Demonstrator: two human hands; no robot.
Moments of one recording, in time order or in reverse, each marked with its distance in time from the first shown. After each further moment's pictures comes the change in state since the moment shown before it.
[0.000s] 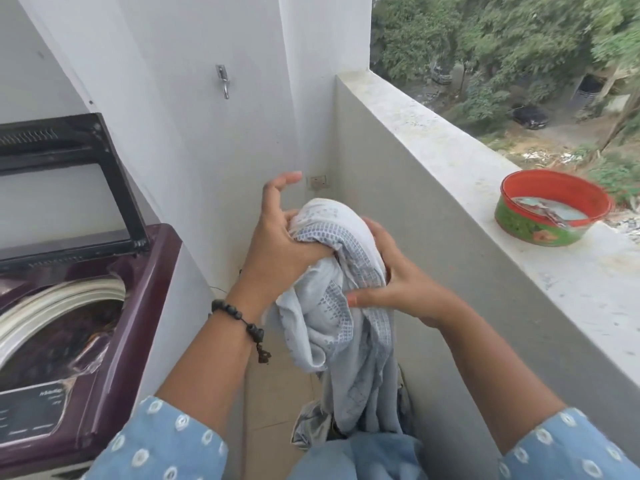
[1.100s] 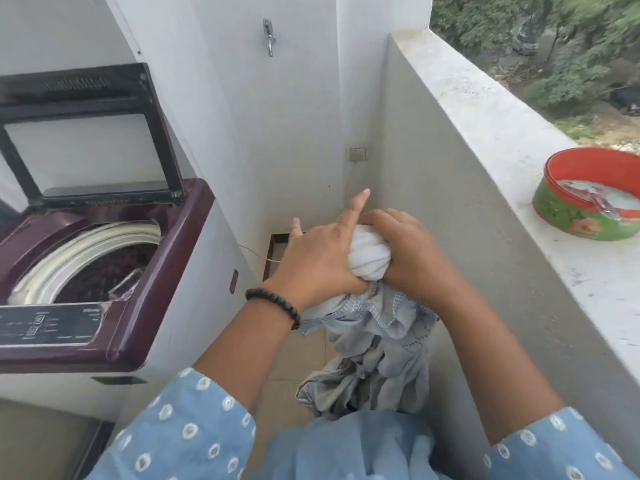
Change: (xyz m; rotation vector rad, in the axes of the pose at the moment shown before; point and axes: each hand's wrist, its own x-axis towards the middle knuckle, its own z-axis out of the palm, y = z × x) left_hand -0.028 -0.015 0.051 1.056 -0.301 -0.153; right_hand 0.014 0.027 -0.008 -0.762 0.134 -0.277
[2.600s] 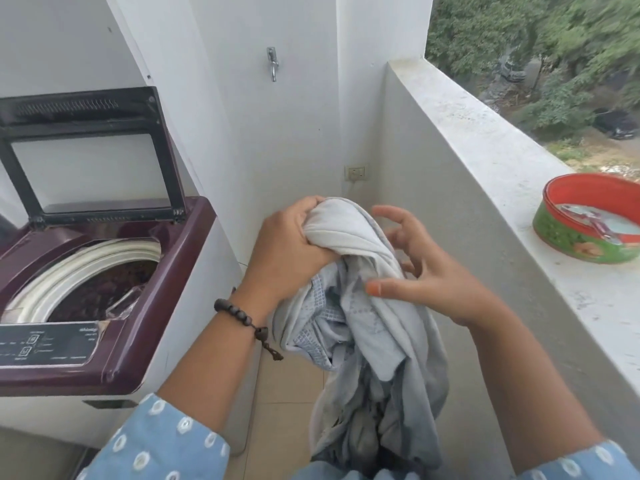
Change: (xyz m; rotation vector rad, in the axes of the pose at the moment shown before) left_hand -0.014 -0.020 -0.039 -0.639 0.427 -0.017; right_hand -0.012 -0.015 -0.035 0.719 -0.215 0.169
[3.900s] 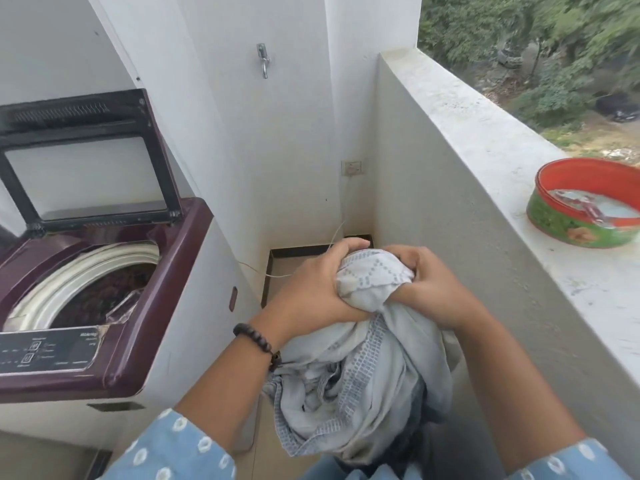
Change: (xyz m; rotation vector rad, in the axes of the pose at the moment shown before) left_hand -0.021 -0.023 0.034 0.111 -0.469 -0.069; right_hand -0.007 0.018 0.010 0.155 0.032 -0.042
